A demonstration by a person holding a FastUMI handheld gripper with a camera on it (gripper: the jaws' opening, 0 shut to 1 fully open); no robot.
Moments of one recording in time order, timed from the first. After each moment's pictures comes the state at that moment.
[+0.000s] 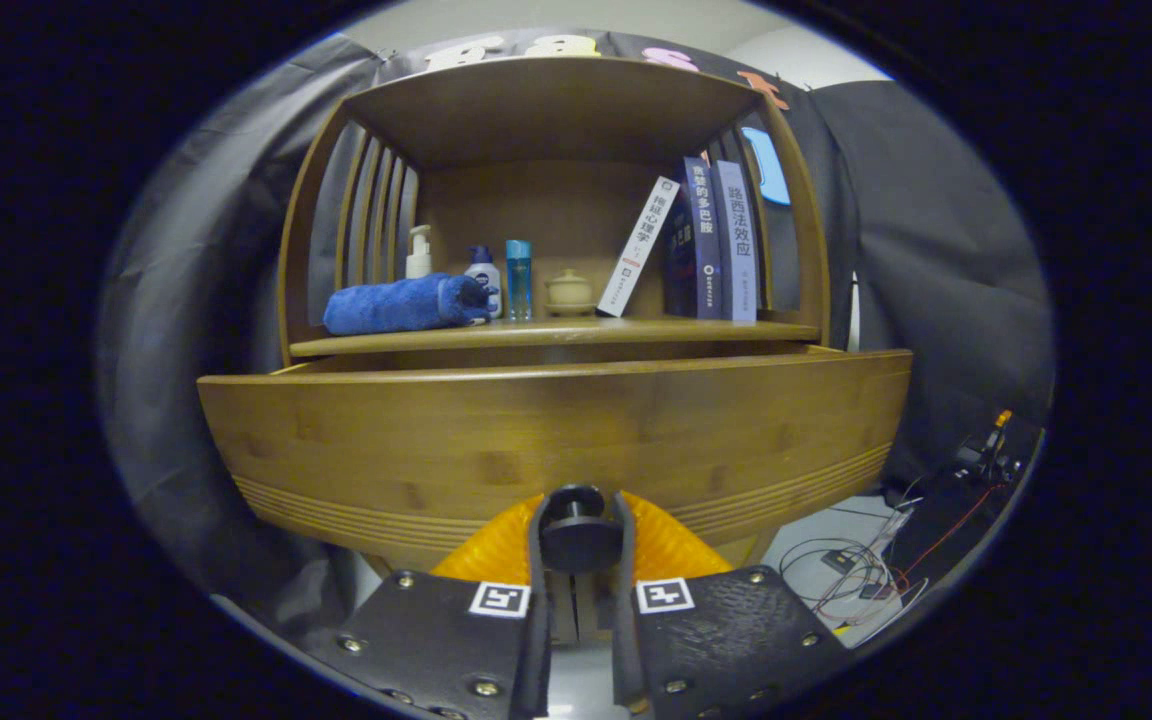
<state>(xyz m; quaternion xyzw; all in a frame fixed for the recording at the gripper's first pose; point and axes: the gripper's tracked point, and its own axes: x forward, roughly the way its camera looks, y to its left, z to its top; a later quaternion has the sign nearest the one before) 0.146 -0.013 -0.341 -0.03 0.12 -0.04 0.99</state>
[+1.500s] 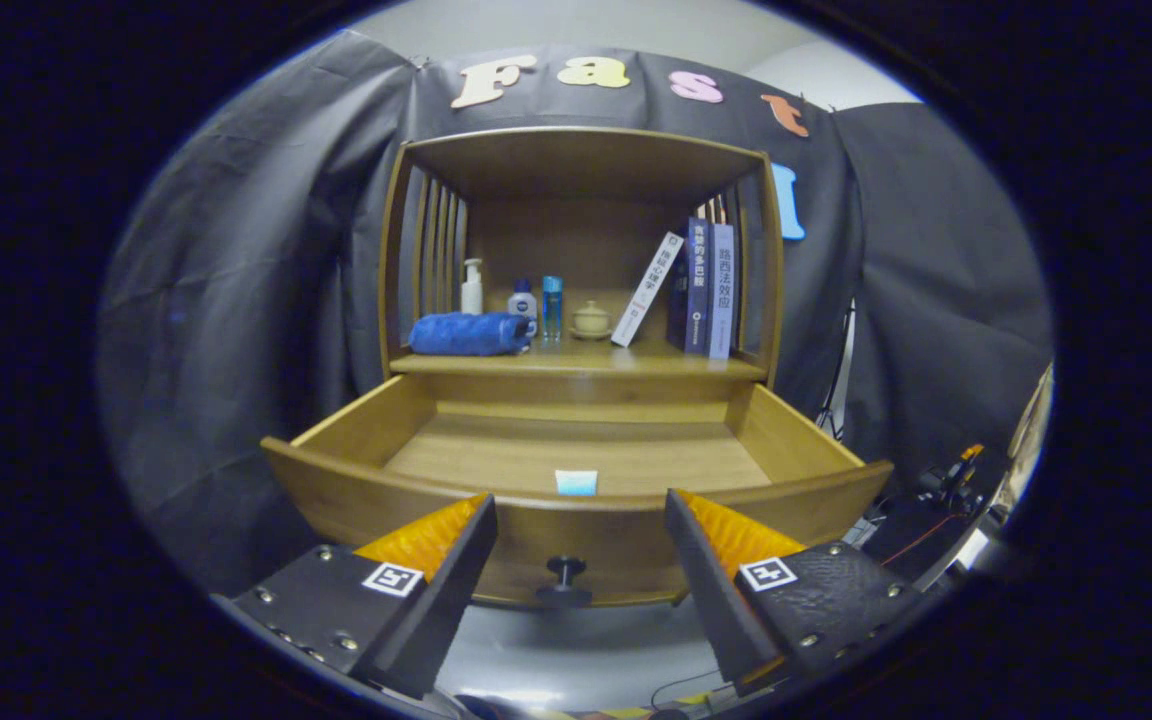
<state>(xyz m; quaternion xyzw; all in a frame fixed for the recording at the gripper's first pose) 0.039 -0.005 -0.240 -0.05 0.12 0.00 0.99</state>
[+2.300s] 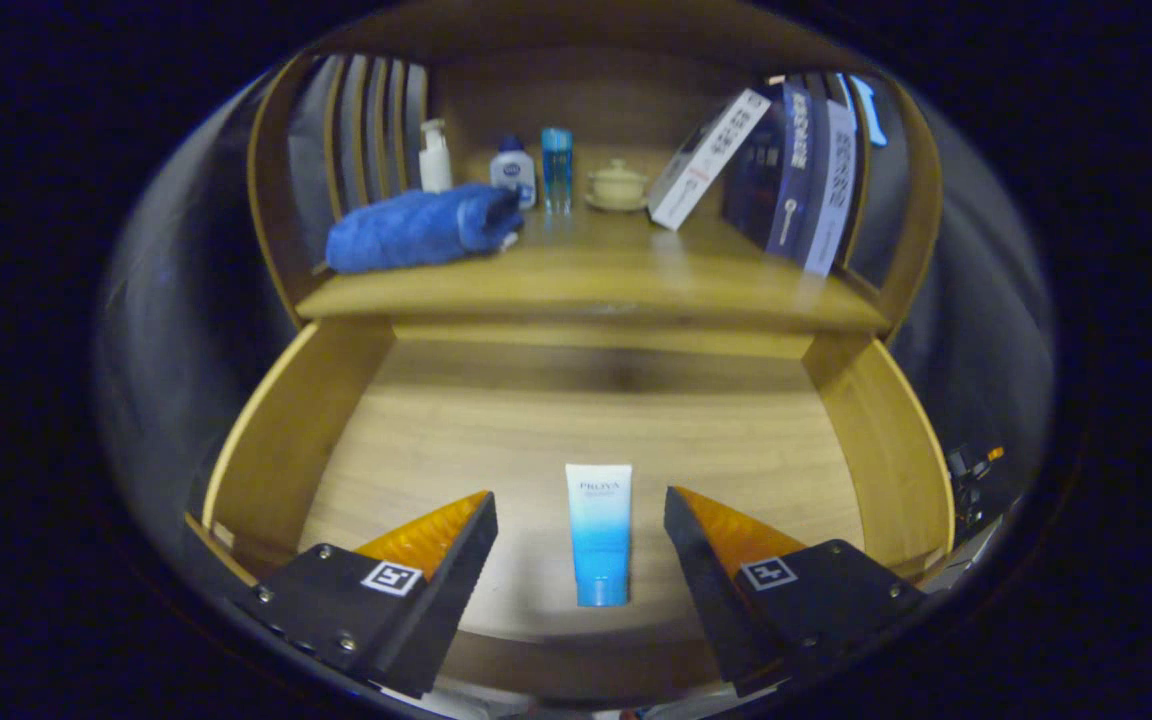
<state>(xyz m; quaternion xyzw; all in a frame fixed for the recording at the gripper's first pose) 0.171 0.003 -0.336 -0.08 0.42 -0.02 0.90</state>
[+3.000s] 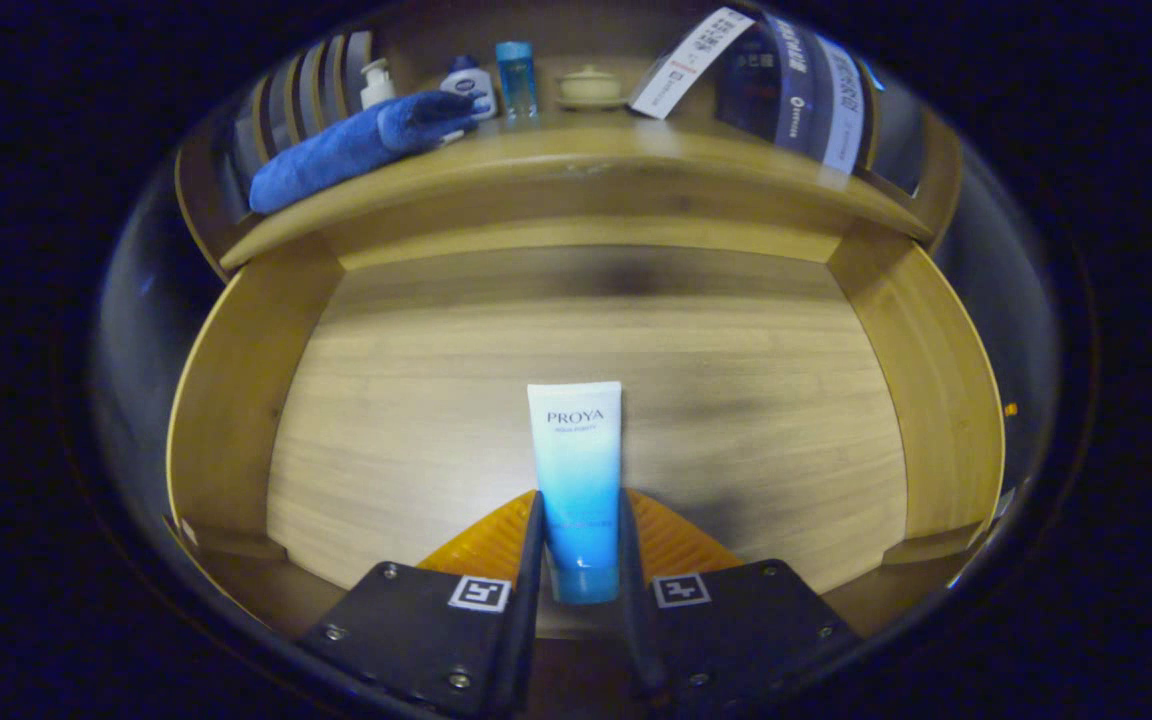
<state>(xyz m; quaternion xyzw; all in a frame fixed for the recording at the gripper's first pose) 0.163 0.004 -0.365 -0.01 0.47 -0.02 0.88</state>
